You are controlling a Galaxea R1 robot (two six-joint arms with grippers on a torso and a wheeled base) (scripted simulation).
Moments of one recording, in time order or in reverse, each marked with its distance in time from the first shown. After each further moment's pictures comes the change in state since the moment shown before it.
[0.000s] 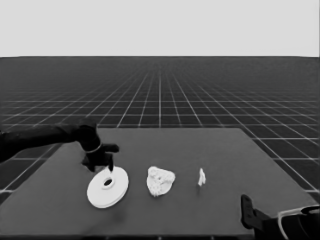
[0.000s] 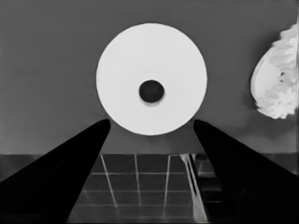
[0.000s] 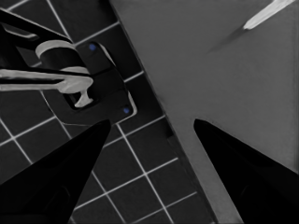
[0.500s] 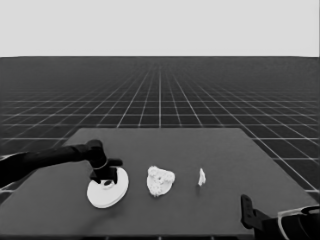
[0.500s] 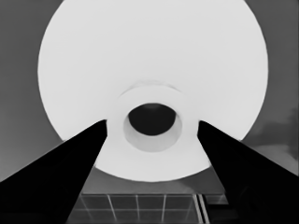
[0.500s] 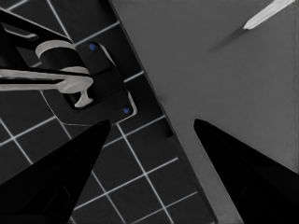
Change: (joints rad) left arm 0.218 0.050 -0.126 0.179 -0.110 0.043; right arm 0.000 0.000 0.000 0.000 0.000 0.000
